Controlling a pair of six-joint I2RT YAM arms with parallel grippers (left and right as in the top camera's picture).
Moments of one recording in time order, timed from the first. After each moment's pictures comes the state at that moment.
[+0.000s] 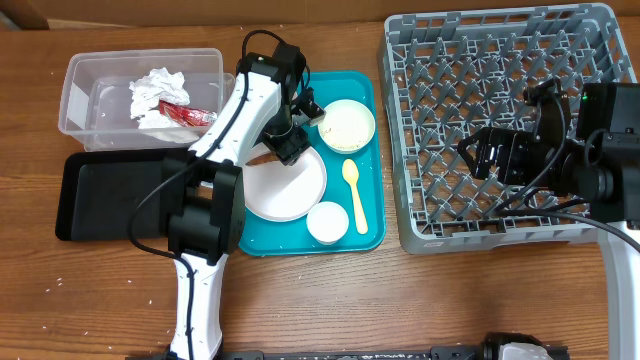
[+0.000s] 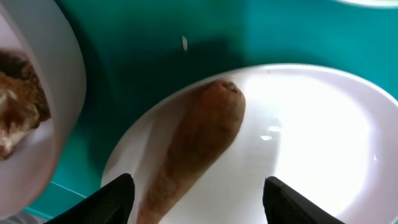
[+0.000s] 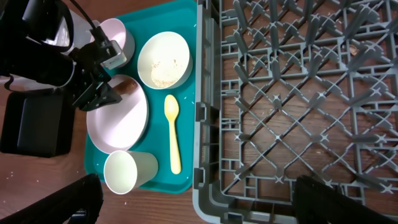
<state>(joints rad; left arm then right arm) -0.31 2.30 1.95 -1.24 0.01 0.51 -0.08 1.26 1.46 -1.21 -0.42 0.07</state>
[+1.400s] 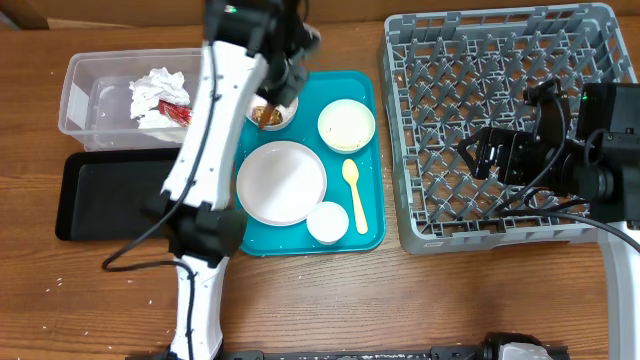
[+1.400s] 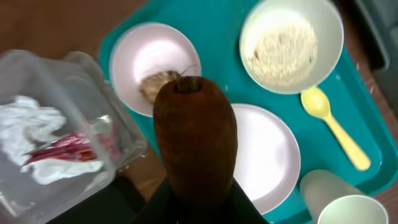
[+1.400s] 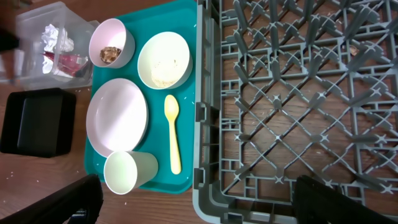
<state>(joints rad) -0.32 2.27 2.68 -1.68 -0.03 0.20 -0.08 1.26 1.46 -1.21 -0.42 0.07</state>
